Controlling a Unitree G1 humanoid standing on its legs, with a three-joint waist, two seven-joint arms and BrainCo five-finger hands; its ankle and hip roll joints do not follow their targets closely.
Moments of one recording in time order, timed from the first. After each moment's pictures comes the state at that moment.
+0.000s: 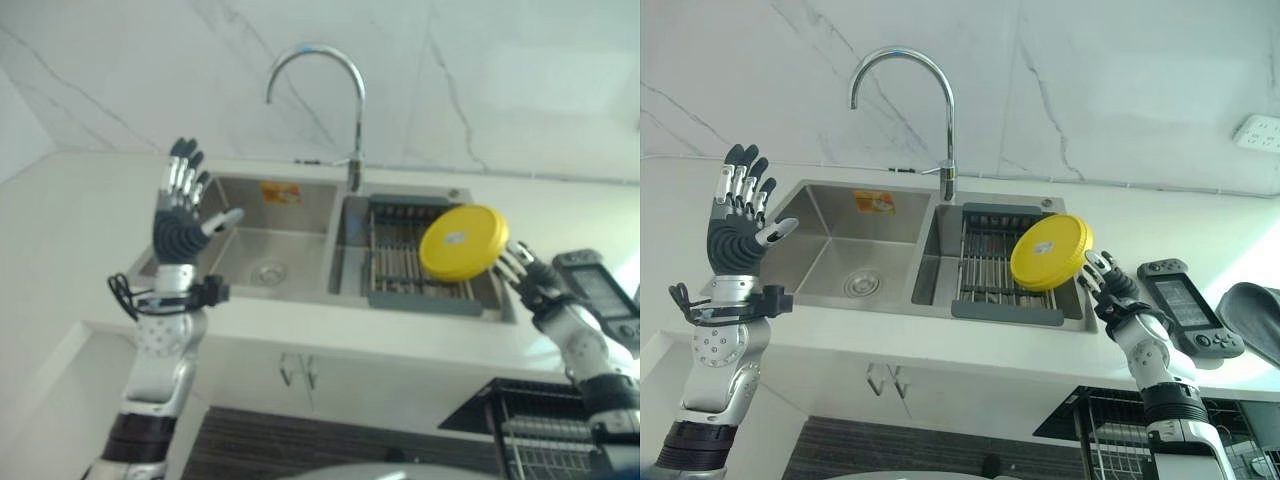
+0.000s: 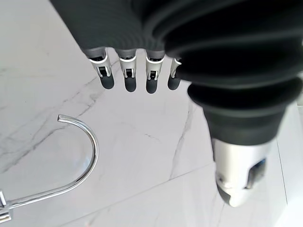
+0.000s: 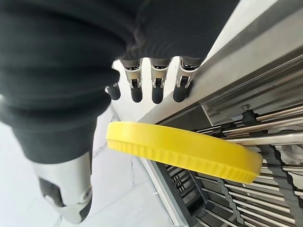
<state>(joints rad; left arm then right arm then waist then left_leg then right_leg) -0.05 0.49 0.03 -0.19 -0.36 -0.35 0.17 -0.28 -0.56 -0.09 0.46 0.96 0.25 -0.01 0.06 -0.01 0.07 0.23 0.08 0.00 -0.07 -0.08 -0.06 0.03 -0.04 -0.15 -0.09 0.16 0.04</state>
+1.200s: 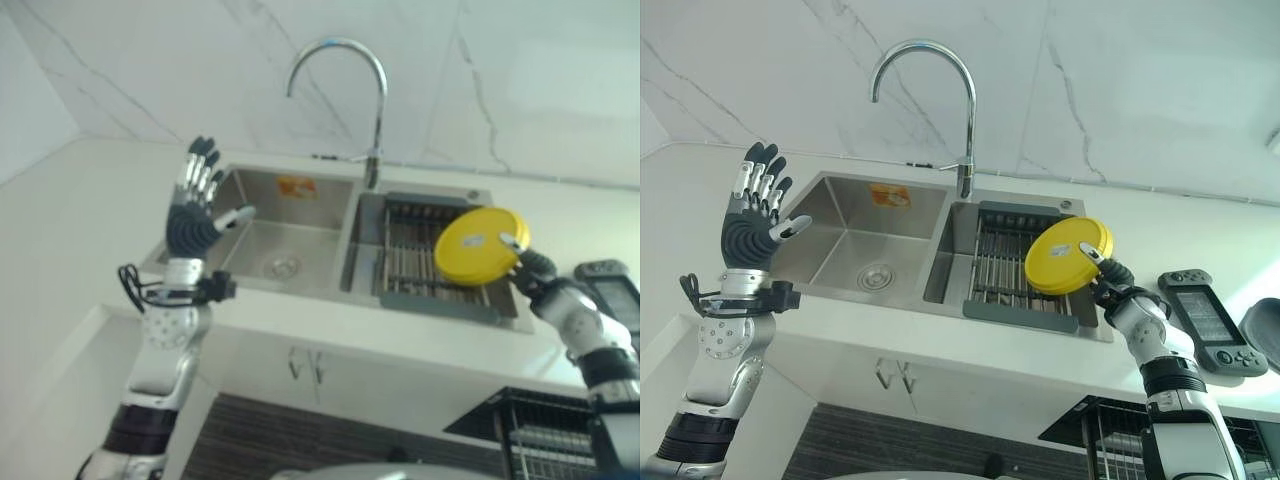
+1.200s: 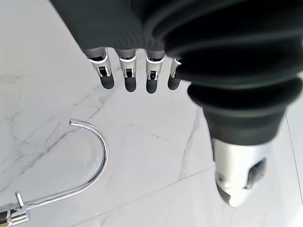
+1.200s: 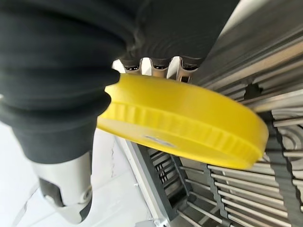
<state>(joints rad) -0.09 0.52 -0.01 -0.19 -0.37 -0.32 0.15 -0.42 -0.61 -0.01 0.62 0.96 0.30 0.00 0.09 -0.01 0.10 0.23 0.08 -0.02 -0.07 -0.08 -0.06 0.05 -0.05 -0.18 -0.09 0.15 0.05</state>
